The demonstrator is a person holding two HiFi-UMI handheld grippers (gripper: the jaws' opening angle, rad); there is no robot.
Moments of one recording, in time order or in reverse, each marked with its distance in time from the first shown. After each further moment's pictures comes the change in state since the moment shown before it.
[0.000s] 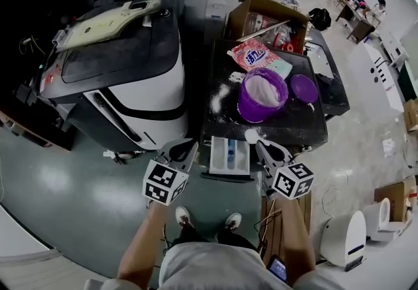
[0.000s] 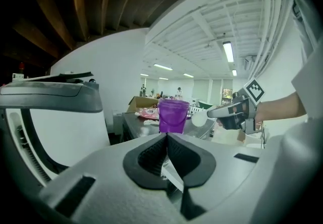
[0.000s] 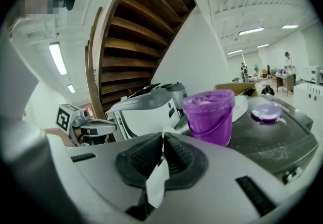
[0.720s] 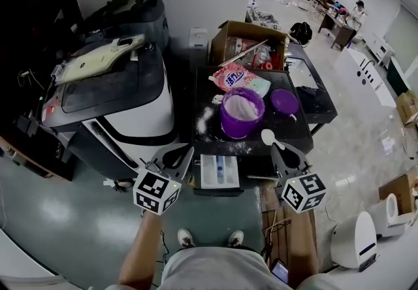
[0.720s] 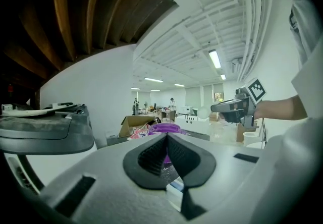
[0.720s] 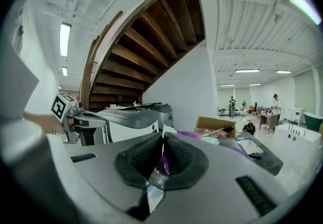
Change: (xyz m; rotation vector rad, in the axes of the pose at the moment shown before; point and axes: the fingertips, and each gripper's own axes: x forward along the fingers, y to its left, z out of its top) left arm -0.016 -0.036 0.096 0.128 -0.139 -0.056; right arm -0.101 -0.011 0.097 -0.229 -0.187 -0.202
